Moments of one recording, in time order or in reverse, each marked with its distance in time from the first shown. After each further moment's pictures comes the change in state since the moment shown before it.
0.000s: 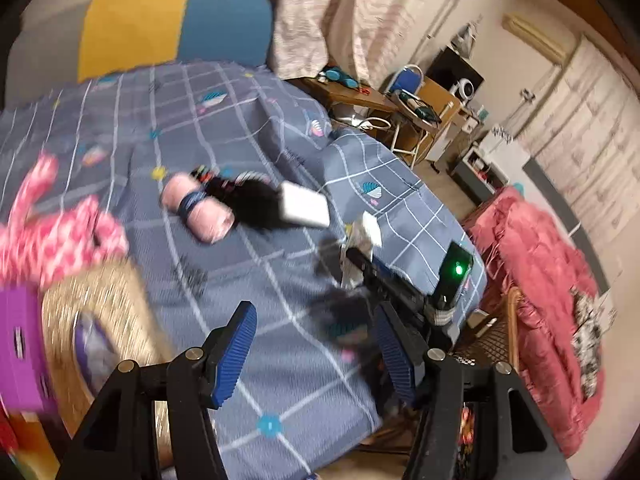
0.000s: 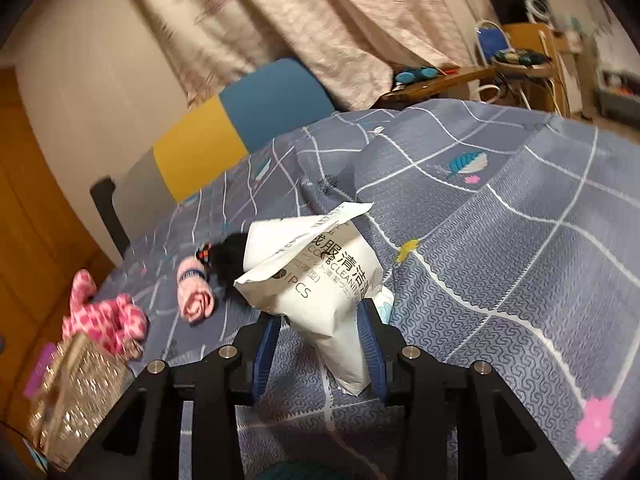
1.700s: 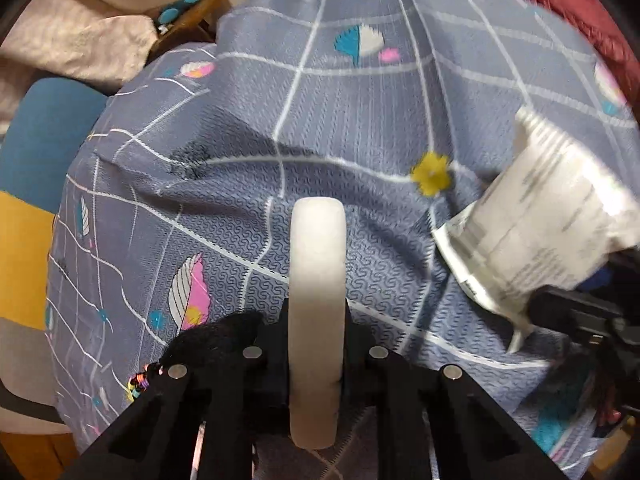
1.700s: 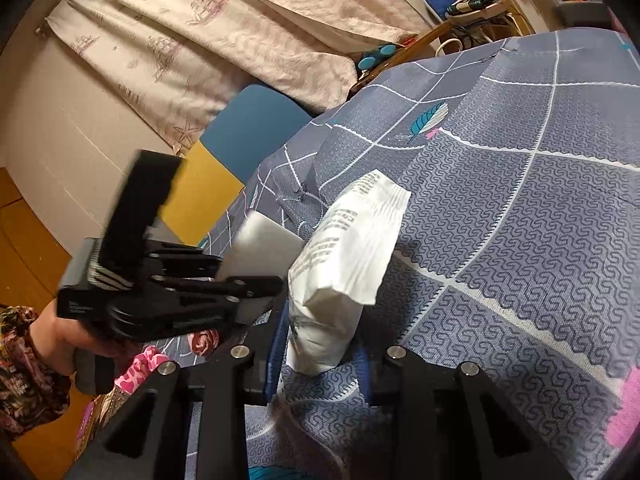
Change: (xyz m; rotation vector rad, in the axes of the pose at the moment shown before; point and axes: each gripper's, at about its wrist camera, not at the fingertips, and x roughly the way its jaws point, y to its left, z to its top) left arm 0.302 -0.065 0.079 0.897 0.409 0.364; right arm 0.008 -0.052 -0.021 0.266 -0.041 0.116
